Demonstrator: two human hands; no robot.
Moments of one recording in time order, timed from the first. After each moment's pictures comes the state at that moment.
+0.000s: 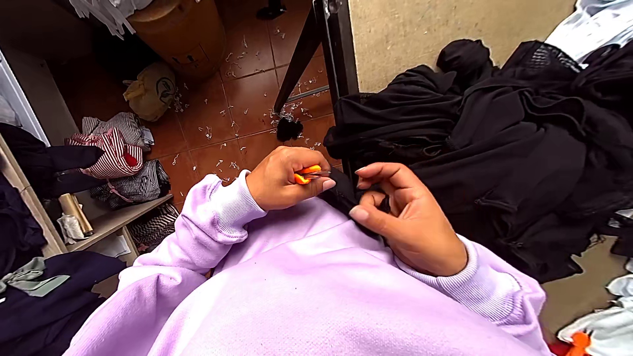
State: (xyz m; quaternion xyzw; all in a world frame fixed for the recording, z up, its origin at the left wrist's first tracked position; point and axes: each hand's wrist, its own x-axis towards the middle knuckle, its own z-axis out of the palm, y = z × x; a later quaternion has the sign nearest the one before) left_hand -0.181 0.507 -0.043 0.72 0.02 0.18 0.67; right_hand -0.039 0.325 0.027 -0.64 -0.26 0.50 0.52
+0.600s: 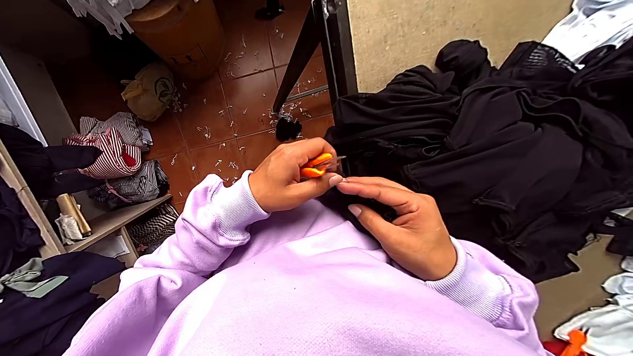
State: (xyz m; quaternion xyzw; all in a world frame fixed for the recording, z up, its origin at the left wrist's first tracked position) left_hand -0.178 0.505 -0.033 0.72 0.06 0.17 0.67; right_hand -0.040 0.326 0.027 -0.69 -0.44 0.38 0.43
